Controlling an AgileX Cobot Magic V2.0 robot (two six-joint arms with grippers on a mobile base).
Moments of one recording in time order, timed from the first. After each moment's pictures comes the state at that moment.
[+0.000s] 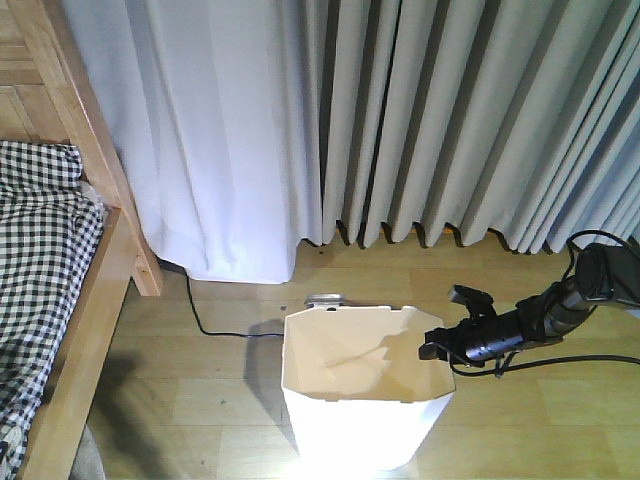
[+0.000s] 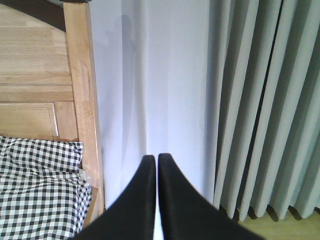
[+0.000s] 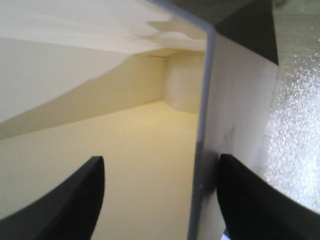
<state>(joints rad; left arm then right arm) -0.02 -0.02 0.03 -0.01 0.15 -0.05 -0.15 3.03 -1.60 1.35 0.56 -1.43</state>
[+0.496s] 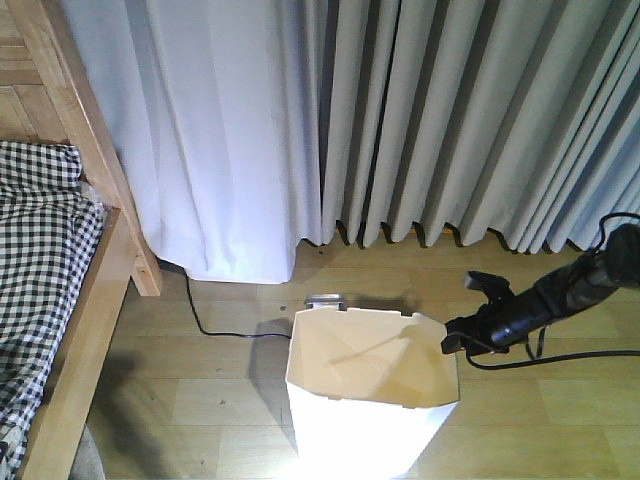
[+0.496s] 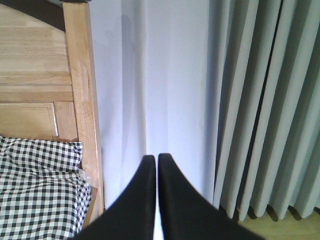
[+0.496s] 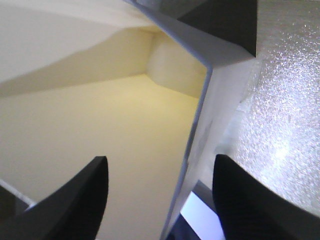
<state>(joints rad) -0.02 -0.02 0.03 -0.01 0.15 -0.05 -0.20 2.90 -1.60 0.91 0.61 -1.13</state>
